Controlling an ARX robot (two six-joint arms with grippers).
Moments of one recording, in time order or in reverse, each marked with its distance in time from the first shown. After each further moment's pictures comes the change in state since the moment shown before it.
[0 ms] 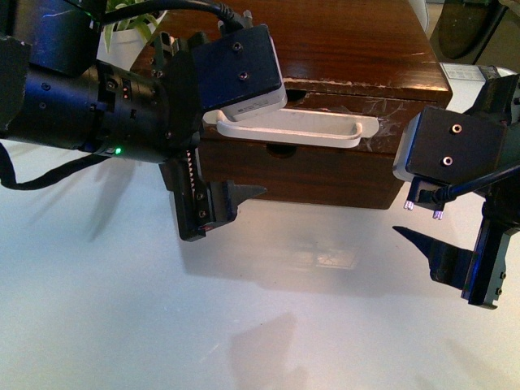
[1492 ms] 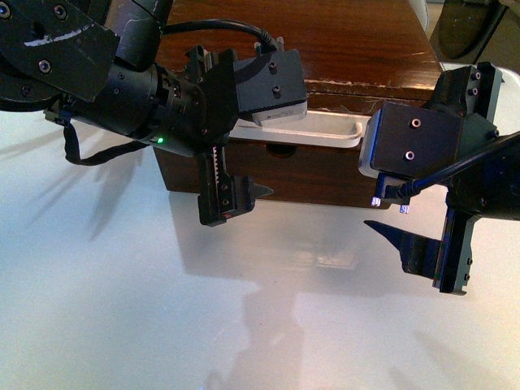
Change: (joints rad) left arm -0.018 0.139 0.201 -0.182 -0.054 0.063; right arm 0.050 0.054 0.073 -0.022 -0.045 -0.027
